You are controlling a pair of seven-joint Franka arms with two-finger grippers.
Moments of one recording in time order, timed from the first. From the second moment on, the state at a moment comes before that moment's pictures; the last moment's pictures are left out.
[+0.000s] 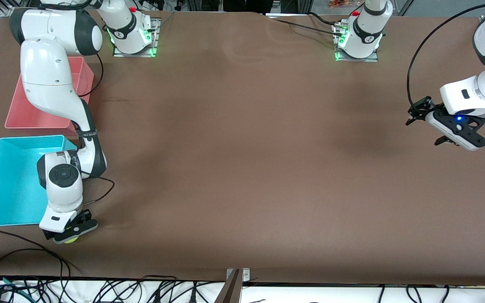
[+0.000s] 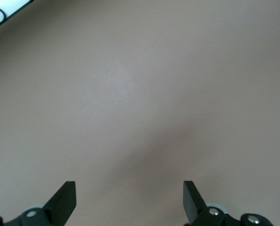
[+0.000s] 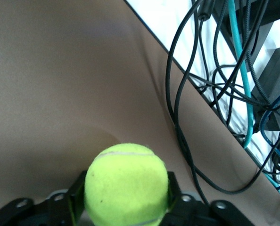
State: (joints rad) left arm 0.13 0.03 -0.12 -1.82 -0.06 1.87 0.66; right arm 0.08 1.08 -0.20 -1.18 -0.57 2.69 -0.17
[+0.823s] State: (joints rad) left arm 0.13 0.03 -0.10 -1.70 -0.05 1.70 0.61; right arm 0.10 1.03 -0.17 -1.10 -0.40 2.46 -0.16
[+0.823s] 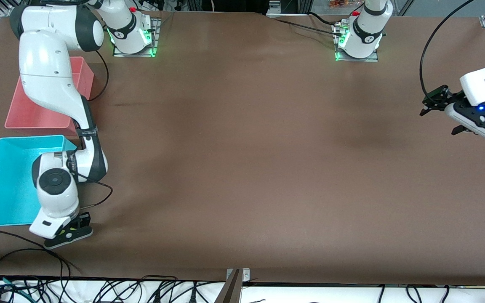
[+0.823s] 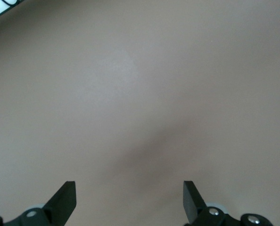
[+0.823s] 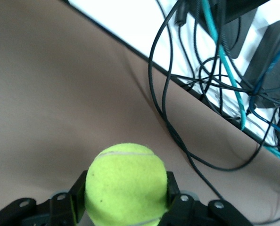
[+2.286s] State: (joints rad) left arm 0.12 -0.13 -0.12 -1.61 0.02 1.45 0.20; right arm -0.09 0.45 -0.18 -1.85 0.01 2.39 -0.22
